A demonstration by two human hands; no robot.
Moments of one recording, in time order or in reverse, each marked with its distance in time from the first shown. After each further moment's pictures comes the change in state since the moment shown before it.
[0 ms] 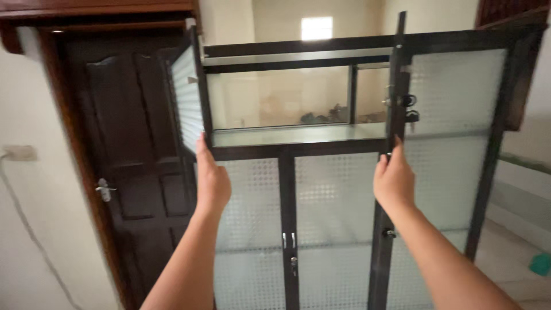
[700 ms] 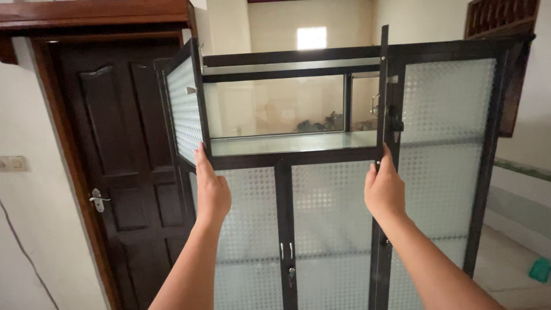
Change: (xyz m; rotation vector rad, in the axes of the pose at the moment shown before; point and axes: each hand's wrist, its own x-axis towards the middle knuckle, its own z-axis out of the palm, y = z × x) left_hand -0.002 0.017 -0.001 0.130 -0.040 -0.142; right_hand -0.005 -0.021 -0.001 0.041 -0.042 -0.002
